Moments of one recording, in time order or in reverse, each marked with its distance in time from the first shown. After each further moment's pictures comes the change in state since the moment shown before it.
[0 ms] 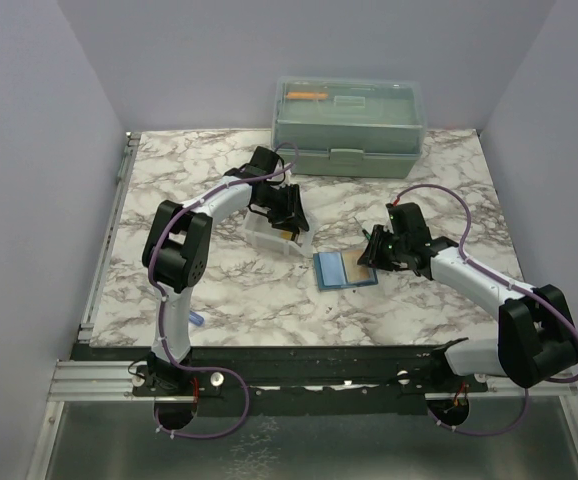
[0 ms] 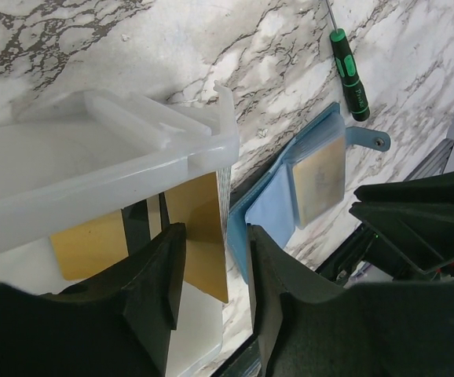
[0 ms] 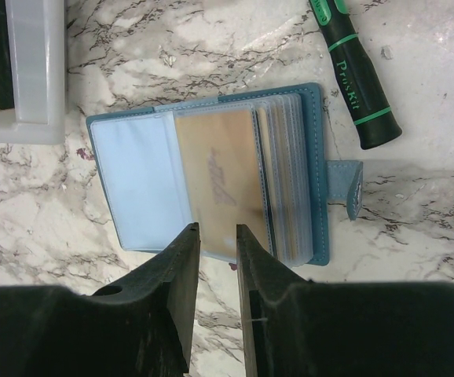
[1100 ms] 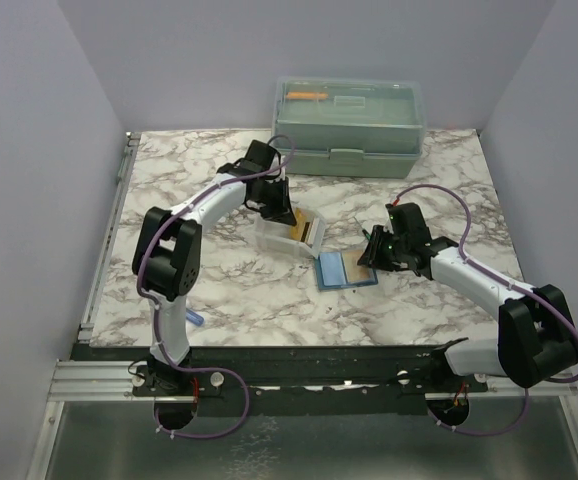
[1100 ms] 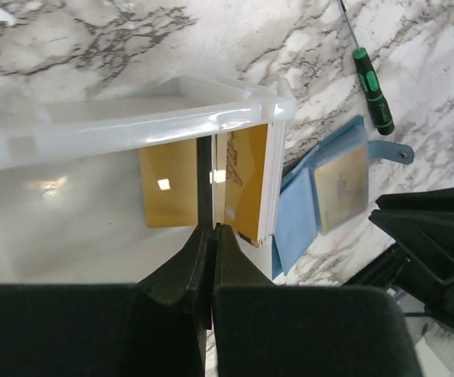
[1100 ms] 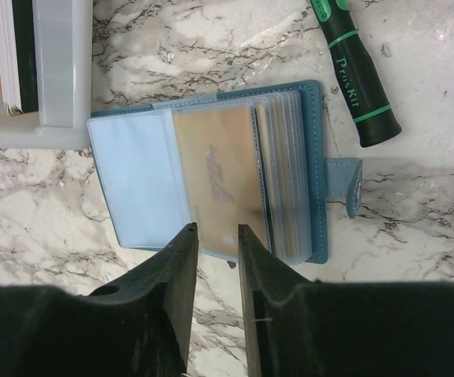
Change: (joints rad) left arm 0.003 -0.079 -0.004 -0.049 -0.125 0.034; right arm 0.000 0.000 0.000 -0.005 -0.003 -0.003
